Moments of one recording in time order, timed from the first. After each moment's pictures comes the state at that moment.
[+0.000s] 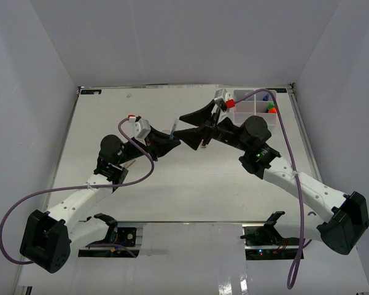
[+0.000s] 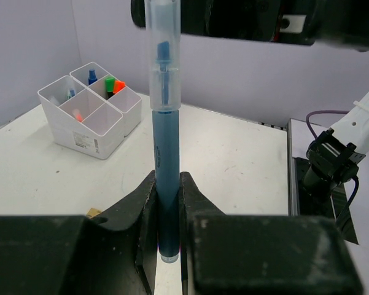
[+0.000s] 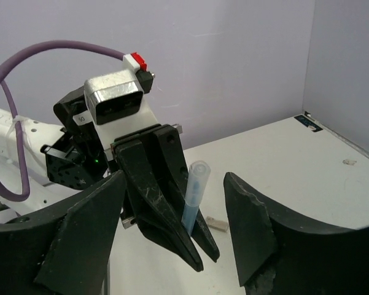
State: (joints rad) left arm -0.47 1.06 0.61 0.73 0.77 -0.26; right arm 0.78 1.19 0.97 0.53 -0.51 0.33
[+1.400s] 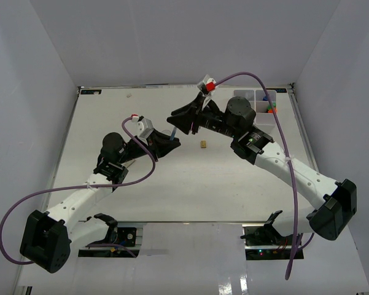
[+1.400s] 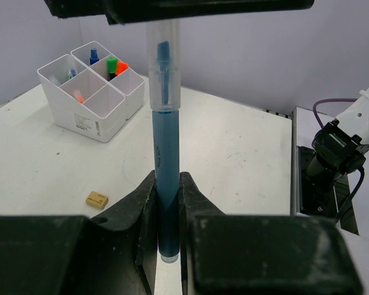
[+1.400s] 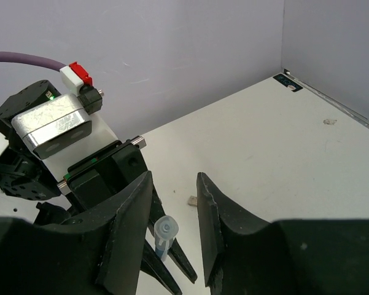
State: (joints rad) left arm -0.47 1.06 0.62 0.62 0.76 -0.22; right arm 0.80 1.33 1.24 0.20 -0.42 0.26
